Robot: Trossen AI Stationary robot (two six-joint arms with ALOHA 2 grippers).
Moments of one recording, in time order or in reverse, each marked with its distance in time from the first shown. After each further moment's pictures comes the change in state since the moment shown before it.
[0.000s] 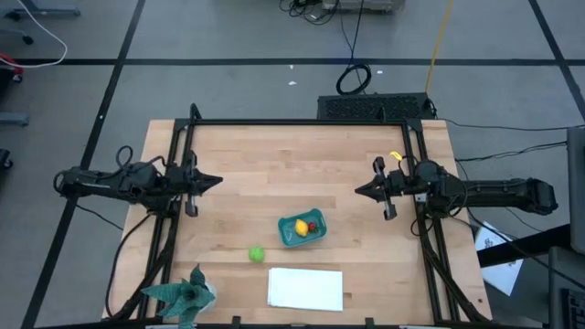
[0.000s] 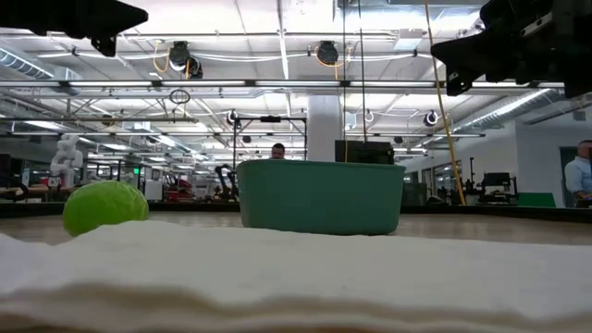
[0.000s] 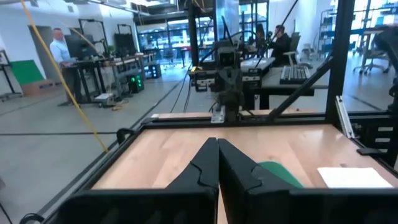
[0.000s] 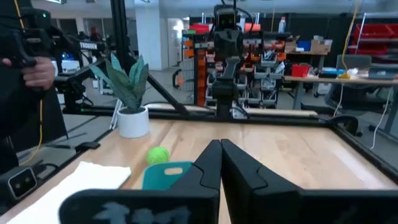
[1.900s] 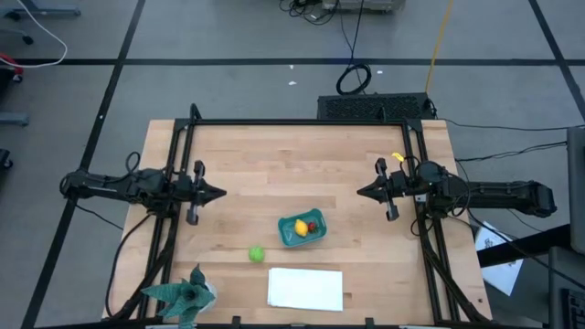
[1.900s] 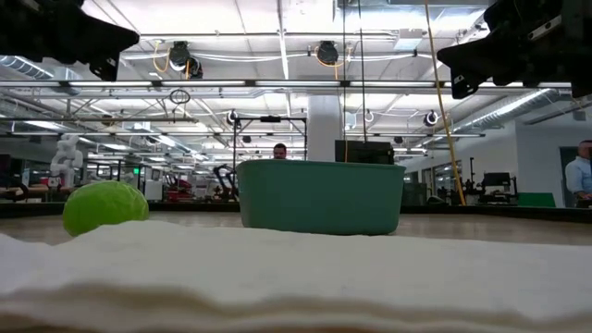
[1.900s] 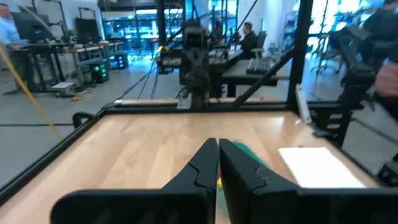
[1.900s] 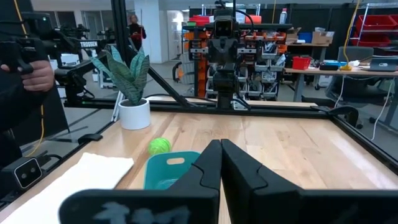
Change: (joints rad) left arm 0.000 -0.060 -0.136 0.042 0.139 -0.078; right arm 0.000 -0.075 0.000 -0.109 0.000 -0.005
